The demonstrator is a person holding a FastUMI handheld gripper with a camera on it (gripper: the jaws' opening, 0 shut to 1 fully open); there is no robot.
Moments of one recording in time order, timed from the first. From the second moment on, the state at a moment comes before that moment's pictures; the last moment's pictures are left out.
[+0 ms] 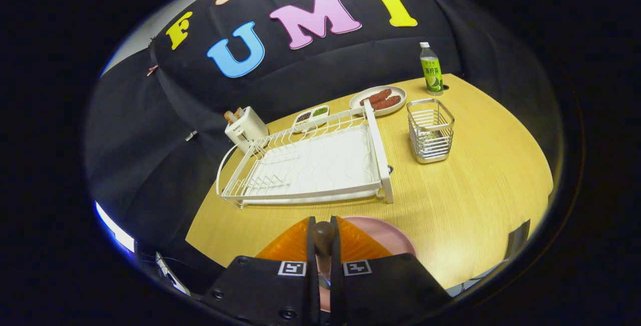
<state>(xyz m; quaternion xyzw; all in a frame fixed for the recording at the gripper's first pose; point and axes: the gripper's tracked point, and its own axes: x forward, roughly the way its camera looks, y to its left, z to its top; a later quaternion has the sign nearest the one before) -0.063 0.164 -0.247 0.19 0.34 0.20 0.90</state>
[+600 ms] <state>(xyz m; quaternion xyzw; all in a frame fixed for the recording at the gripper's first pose) -0.052 0.139 -0.268 0.20 0.36 0.16 0.90</state>
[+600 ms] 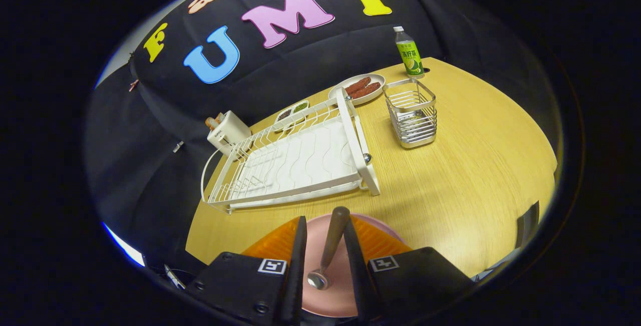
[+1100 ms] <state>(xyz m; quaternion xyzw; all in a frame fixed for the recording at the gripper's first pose) -0.042 0.072 -0.190 0.13 0.27 0.12 0.95</state>
